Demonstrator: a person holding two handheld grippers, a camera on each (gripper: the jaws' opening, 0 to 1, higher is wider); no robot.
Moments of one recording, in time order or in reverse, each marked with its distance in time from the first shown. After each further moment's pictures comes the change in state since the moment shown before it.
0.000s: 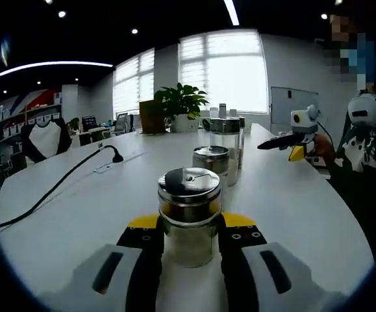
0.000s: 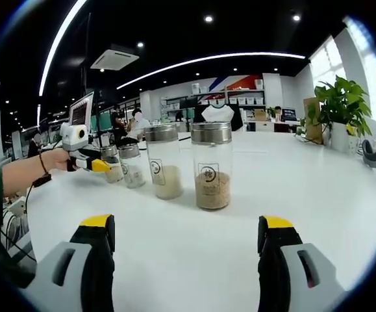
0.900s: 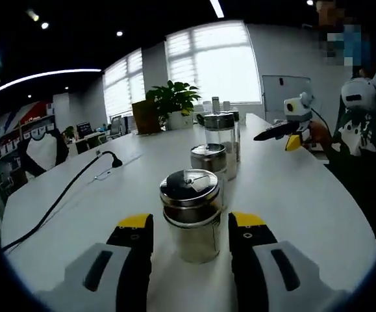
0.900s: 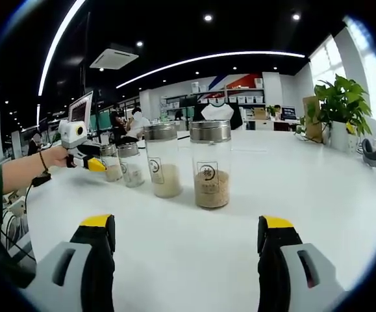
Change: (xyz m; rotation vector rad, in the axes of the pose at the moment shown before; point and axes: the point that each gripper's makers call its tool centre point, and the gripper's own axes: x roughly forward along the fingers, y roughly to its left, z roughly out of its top) left arm -0.007 0.001 0.001 0.052 0.031 0.031; right arm -0.001 0.000 -0.003 0.002 0.012 -0.004
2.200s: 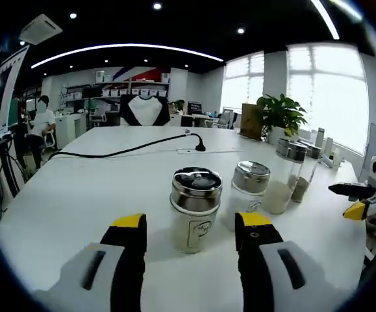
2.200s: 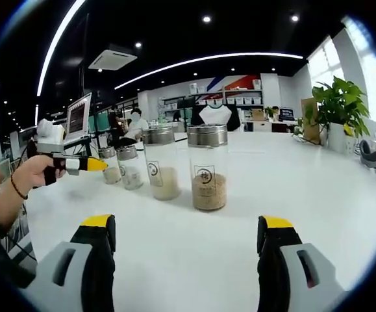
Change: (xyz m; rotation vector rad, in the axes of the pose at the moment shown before) left arm -0.023 0.014 -0.003 -0.420 -0.040 0.746; right arm -0.002 -0.001 0.005 0.005 -0.002 -0.009
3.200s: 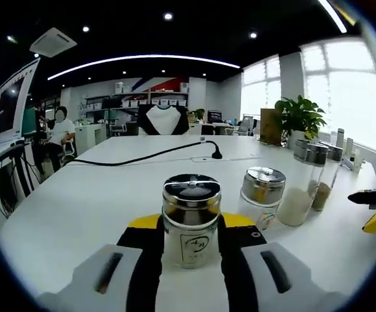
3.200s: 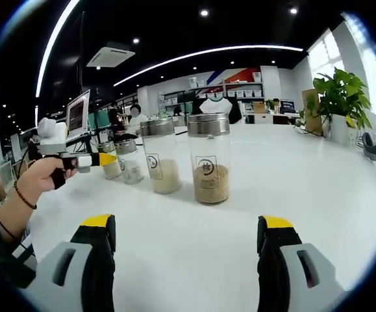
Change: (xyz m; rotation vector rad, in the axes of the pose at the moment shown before) left arm 0.011 -0.007 0.002 0.036 -0.043 0.125; right arm 0.004 0.001 -0.010 0.022 0.037 0.009
